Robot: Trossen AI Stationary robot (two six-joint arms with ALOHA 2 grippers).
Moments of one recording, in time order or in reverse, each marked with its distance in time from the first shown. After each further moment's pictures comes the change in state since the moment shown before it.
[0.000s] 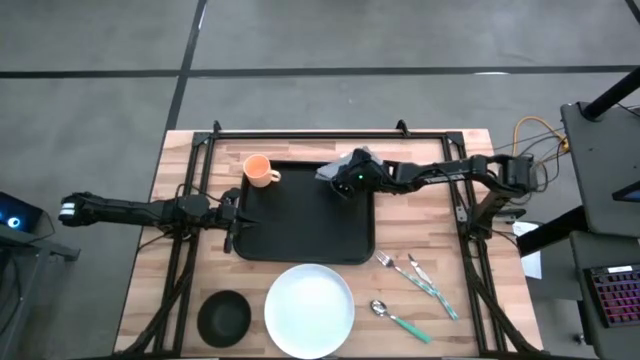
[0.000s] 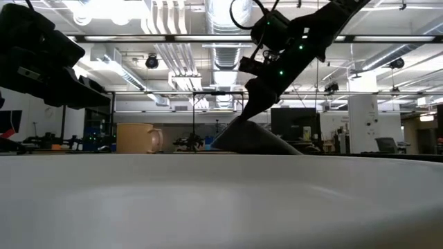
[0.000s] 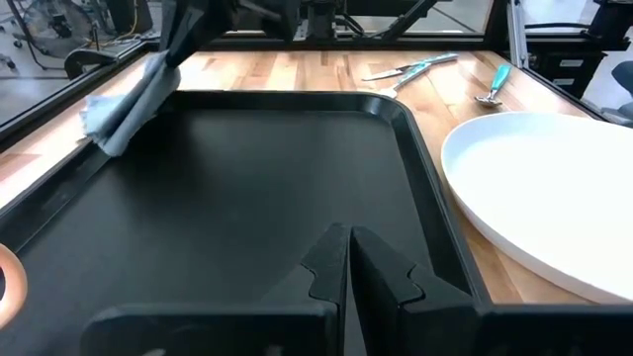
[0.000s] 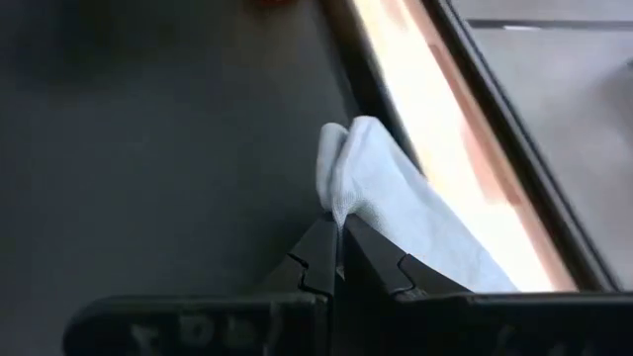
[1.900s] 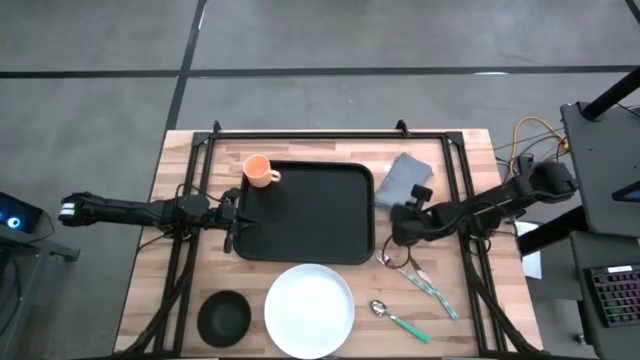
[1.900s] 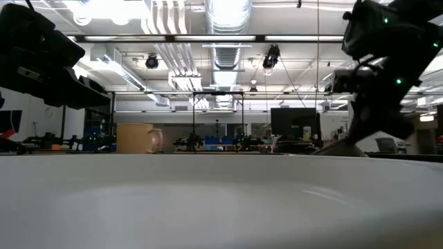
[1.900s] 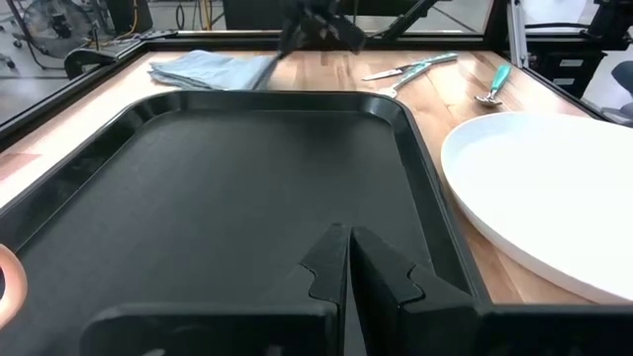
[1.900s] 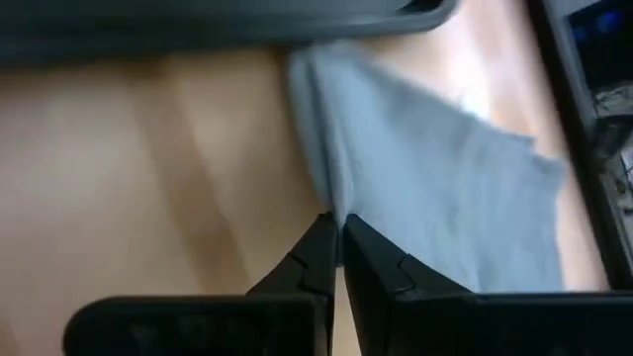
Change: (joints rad) left arm 0.000 0.000 0.000 0.000 0.000 0.000; right arm 0.433 -0.362 -0.433 -0.541 0.477 0.554
